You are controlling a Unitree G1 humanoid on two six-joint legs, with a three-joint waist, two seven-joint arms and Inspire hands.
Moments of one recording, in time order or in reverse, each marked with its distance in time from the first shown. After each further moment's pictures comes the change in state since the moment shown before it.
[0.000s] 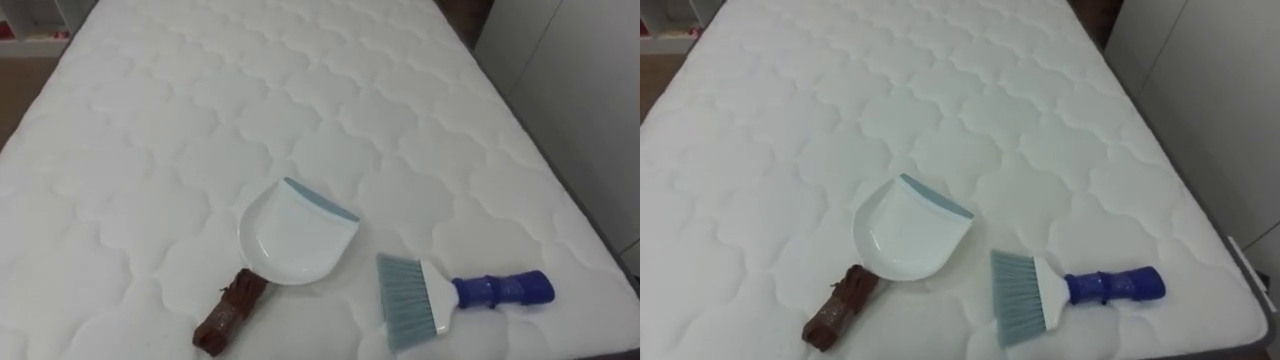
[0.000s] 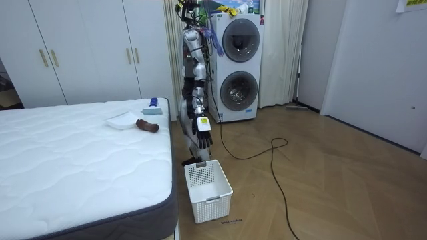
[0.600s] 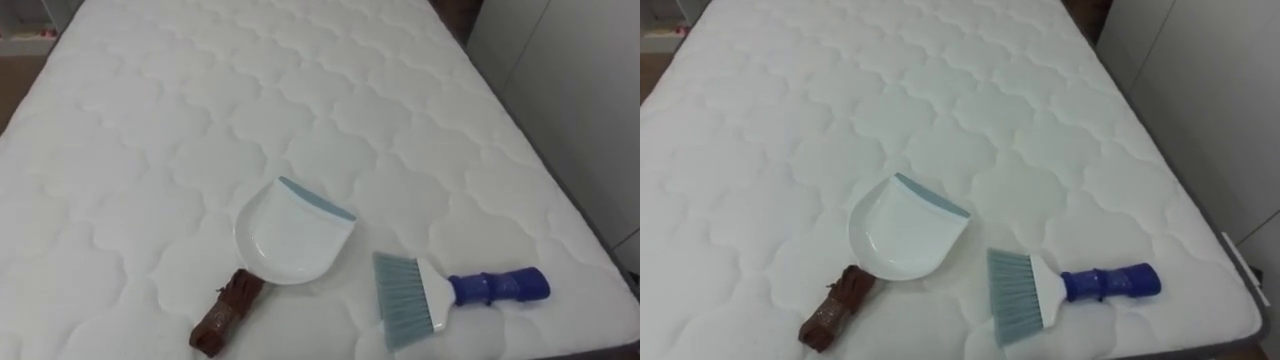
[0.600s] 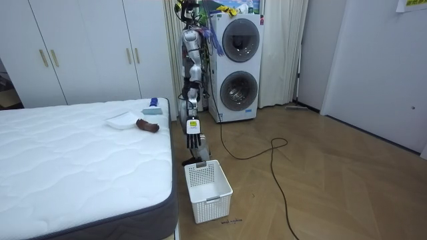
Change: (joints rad) left arm -0.083 0.002 -0.147 0.010 0.282 0.050 -0.237; right arm -0.054 0.015 0.128 0.044 -0.076 0.039 0.169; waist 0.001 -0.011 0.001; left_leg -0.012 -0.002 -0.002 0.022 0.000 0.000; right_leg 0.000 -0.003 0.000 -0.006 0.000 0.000
